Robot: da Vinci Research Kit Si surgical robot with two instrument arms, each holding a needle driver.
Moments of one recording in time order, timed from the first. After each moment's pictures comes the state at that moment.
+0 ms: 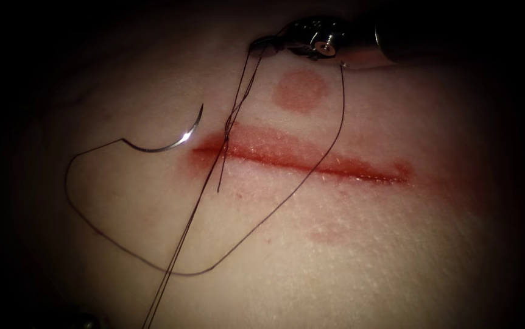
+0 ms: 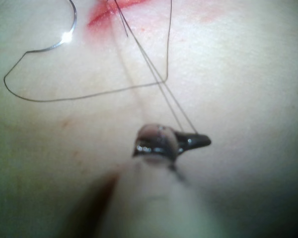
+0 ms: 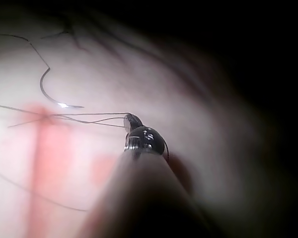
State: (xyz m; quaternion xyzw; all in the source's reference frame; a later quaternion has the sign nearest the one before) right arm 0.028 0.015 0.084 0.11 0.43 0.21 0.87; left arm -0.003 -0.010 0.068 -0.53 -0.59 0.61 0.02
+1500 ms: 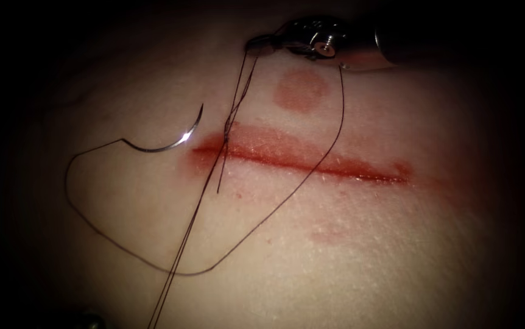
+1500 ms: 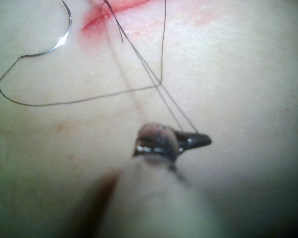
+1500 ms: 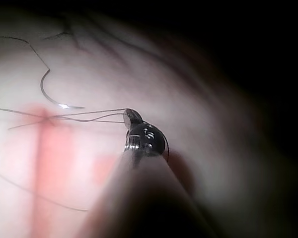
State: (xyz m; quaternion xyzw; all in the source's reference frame) right arm 0.030 0.014 0.083 0.16 0.47 0.18 0.85; left arm -0.005 -0.009 0.067 -0.54 -0.57 0.61 0.04
